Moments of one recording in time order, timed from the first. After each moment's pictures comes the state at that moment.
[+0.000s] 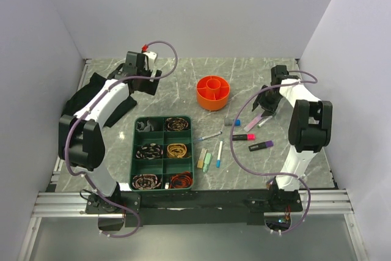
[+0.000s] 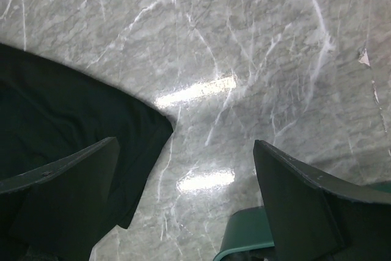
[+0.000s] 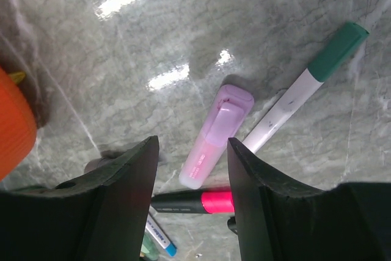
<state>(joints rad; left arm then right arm) -0.27 1.70 1.43 -0.49 -0.14 0.13 -0.06 1.89 1.38 -0.77 -0.14 0.49</state>
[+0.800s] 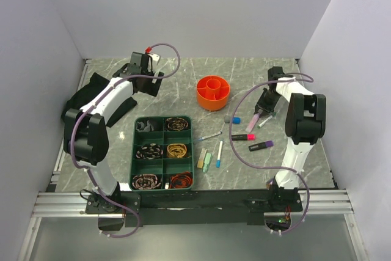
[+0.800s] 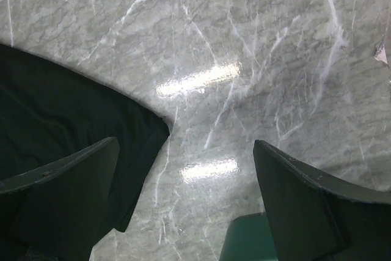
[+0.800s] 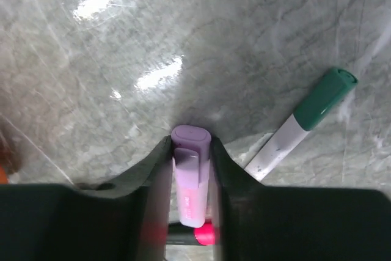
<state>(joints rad) -0.28 1.77 1.46 -0.51 -0.17 0.14 -0.06 2.02 1.44 -0.78 -0.07 0.51</state>
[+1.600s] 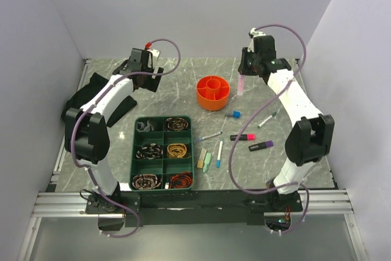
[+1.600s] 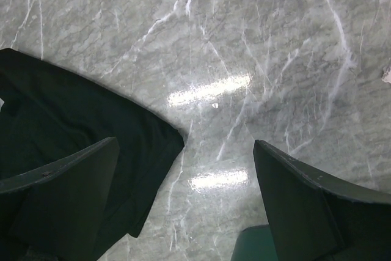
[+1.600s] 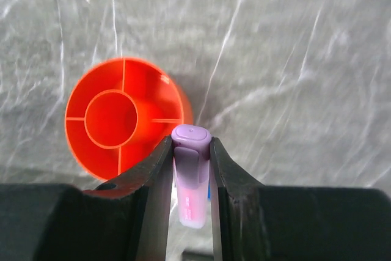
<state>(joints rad) -0.28 1.79 1.52 -0.50 -0.21 0.15 0.21 1.76 1.68 -0.60 -0.02 0.20</state>
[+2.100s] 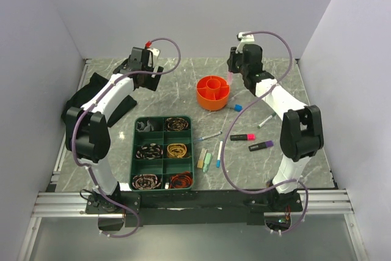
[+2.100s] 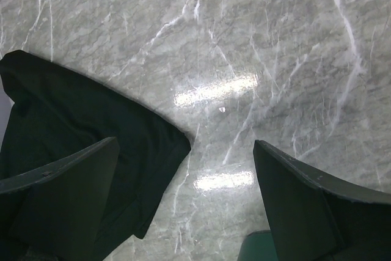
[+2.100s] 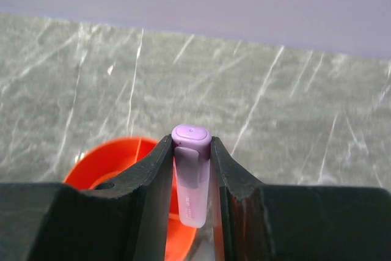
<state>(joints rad) -0.28 1.80 1.54 -0.51 -0.23 0.16 0.26 1.79 1.41 0.05 0.02 0.10</state>
